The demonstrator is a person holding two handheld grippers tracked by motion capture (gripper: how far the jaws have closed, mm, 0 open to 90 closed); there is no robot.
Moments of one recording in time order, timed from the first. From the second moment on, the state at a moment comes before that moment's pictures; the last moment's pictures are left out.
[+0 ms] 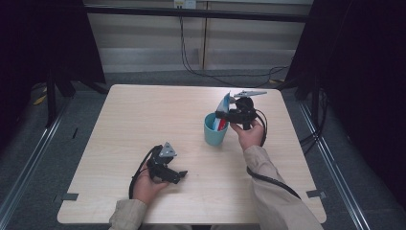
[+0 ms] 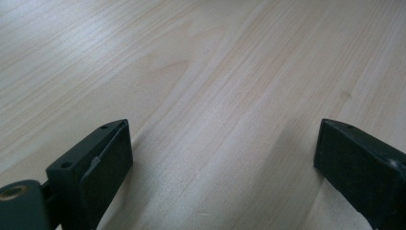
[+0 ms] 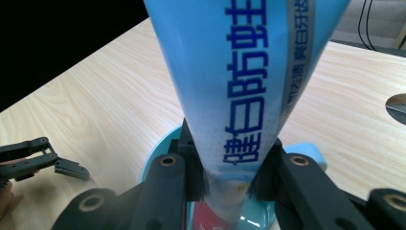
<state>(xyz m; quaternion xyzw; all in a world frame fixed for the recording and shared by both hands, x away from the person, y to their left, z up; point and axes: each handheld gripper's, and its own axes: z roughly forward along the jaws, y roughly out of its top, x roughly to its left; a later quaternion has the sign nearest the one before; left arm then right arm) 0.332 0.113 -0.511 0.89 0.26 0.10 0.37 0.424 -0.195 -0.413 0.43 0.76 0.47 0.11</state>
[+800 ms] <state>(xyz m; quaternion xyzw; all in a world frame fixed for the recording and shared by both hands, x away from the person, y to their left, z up) 0.331 0.113 -0.511 0.89 0.26 0.10 0.37 0.429 -0.201 -0.416 0.45 0.75 0.47 0.12</state>
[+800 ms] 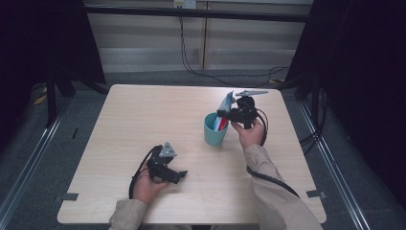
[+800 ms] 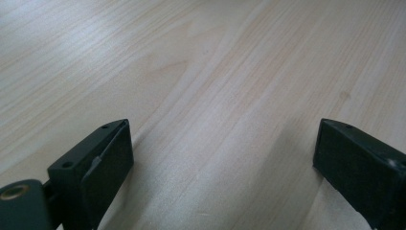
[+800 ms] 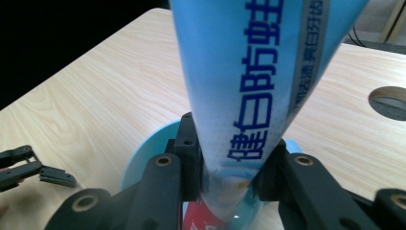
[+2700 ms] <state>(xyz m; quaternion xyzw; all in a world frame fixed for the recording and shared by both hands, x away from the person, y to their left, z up) 0.331 0.113 -0.511 0.89 0.26 0.10 0.37 0.418 -0.219 -0.414 0.45 0.74 0.49 0.14</state>
